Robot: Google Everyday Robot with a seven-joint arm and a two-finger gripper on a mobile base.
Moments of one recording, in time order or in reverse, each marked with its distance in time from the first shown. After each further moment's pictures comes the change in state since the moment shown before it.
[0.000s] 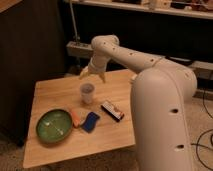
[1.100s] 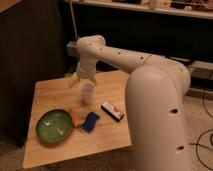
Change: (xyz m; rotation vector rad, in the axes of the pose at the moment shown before) arm 0.078 0.079 0.004 0.019 0.125 -0.337
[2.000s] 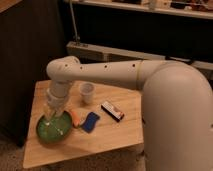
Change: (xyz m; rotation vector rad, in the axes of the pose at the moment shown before) arm 0.115 0.156 0.026 -0.220 0.079 -0.381
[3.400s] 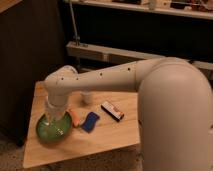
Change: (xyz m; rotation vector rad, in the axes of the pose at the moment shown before) arm -0.002 -0.020 0.034 0.100 -0.064 0.203
